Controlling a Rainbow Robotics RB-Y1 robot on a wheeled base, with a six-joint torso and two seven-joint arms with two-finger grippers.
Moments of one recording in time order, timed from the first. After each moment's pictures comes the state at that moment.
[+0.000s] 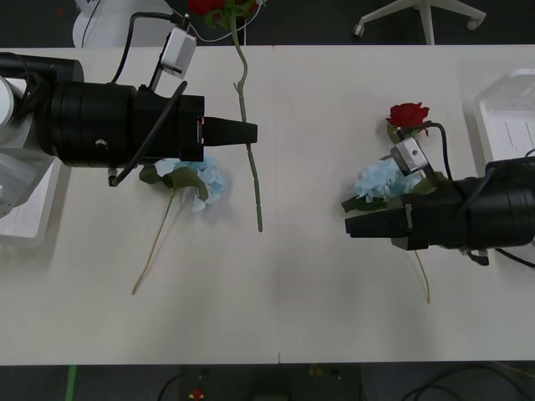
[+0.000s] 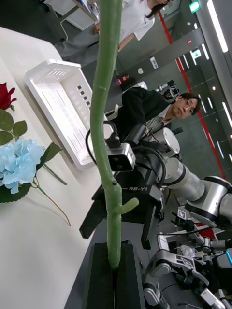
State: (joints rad) right arm -0.25 -0.83 0.28 -1.69 -2.18 1.22 2.02; left arm -0.49 0.67 -0.21 -1.81 1.92 1.08 -1.78
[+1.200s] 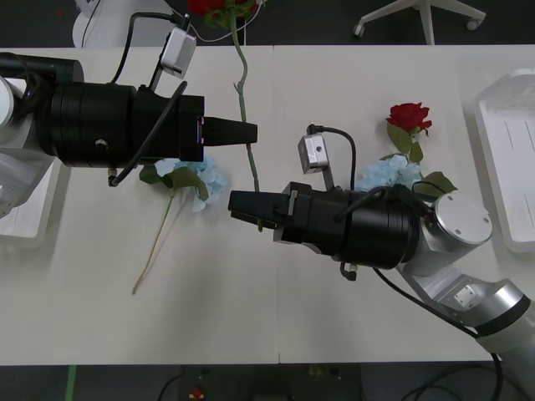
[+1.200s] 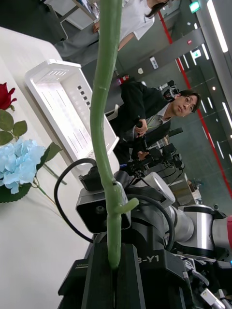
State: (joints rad) right arm -0.24 -0.46 0.45 -1.76 -2.16 0.87 2.02; left arm -0.49 0.68 -0.21 -1.81 1.92 1.08 -1.78
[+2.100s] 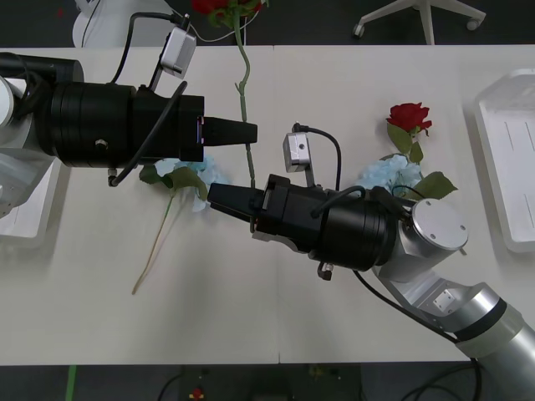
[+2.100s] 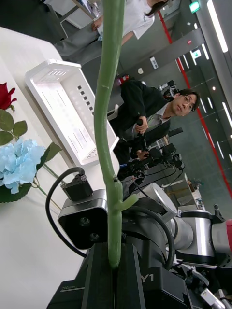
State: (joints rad) right arm -0.25 -0.41 0.50 -1.76 -2.15 0.75 1.98; left arm -0.49 0.68 -0.21 -1.81 1.92 1.08 -1.78
